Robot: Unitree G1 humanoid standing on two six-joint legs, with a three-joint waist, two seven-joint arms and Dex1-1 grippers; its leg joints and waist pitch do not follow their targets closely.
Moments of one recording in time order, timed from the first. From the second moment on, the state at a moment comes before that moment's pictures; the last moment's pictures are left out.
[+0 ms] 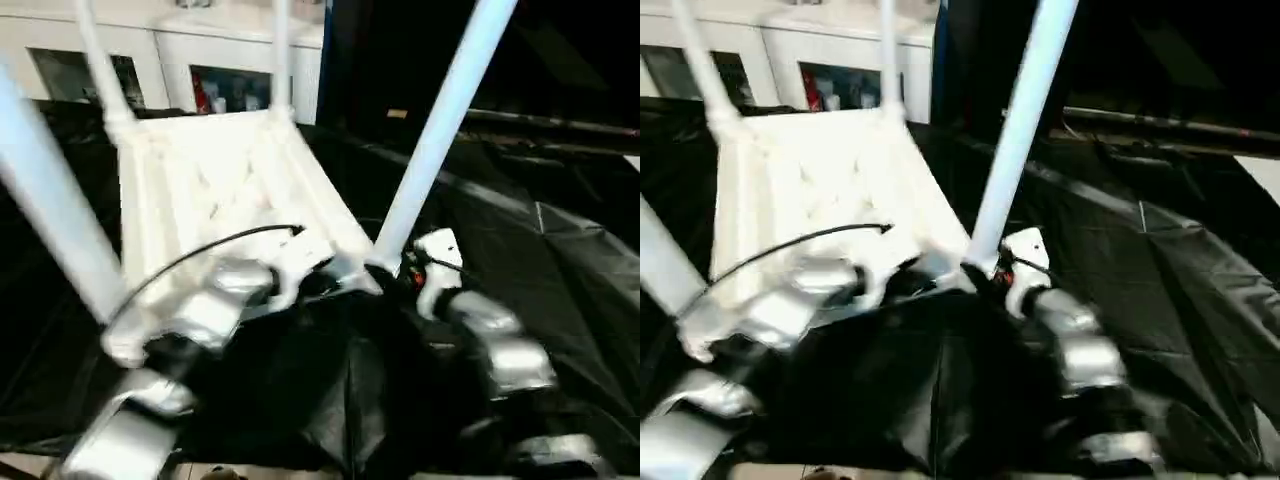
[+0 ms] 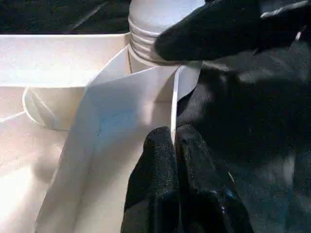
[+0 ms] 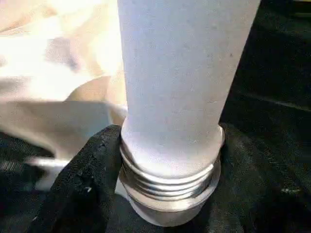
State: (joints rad) left arm -0.61 0.17 -0.32 0.59 0.05 0.28 -0.77; right arm -0.38 -0.08 0.00 0.50 0.11 0.15 0.41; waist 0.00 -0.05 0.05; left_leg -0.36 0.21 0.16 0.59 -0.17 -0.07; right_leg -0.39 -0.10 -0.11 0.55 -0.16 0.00
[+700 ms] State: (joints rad) left arm -0.60 0.33 -0.32 0.52 0.01 0.21 -1.05; right arm -0.35 -0.33 0.08 0.38 0.16 0.19 0.86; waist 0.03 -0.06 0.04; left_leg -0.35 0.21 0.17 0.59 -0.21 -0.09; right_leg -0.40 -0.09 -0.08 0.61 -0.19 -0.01
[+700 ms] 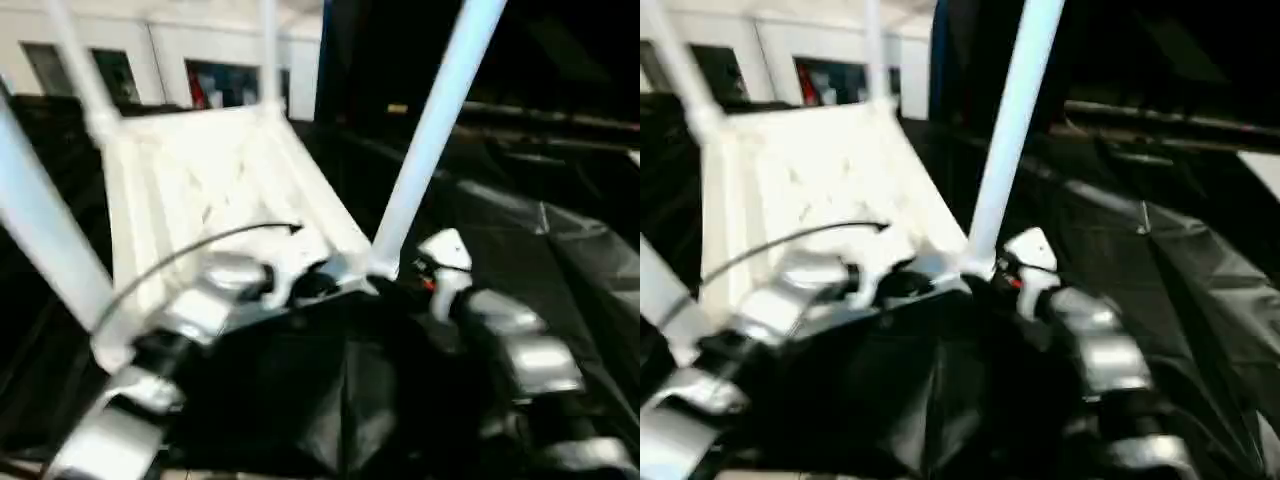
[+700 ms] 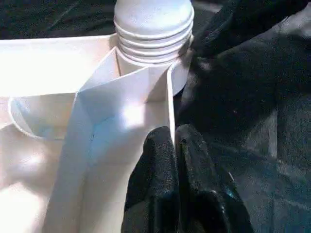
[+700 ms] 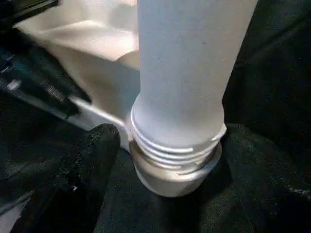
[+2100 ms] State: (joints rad) left arm -0.63 0.23 -0.28 0.62 0.03 0.22 -0.90; right arm -0.42 -0.13 0.02 0.51 0.15 0.21 0.55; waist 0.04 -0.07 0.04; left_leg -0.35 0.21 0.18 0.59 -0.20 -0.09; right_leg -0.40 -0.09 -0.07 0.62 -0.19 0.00
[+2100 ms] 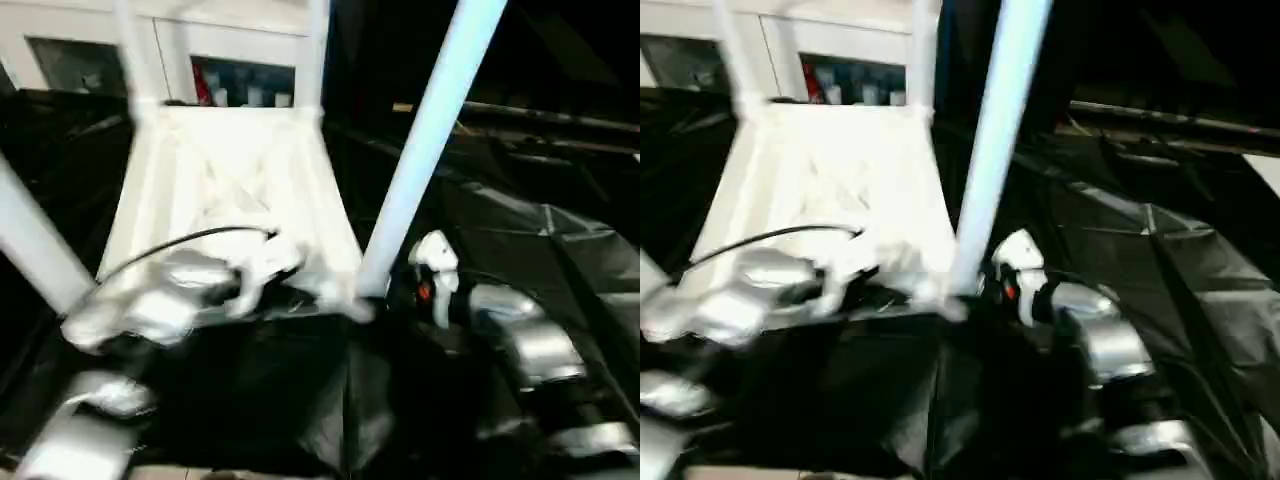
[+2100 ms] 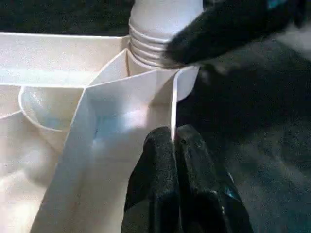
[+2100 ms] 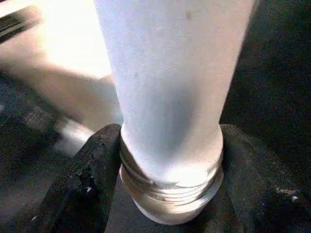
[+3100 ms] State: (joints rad) left arm -0.59 0.47 -0.34 0.45 0.02 0.24 -1.30; right arm -0.40 -0.38 0.19 0.36 0.17 0.20 1.08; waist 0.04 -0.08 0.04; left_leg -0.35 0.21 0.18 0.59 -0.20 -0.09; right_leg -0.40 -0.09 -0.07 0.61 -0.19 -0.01
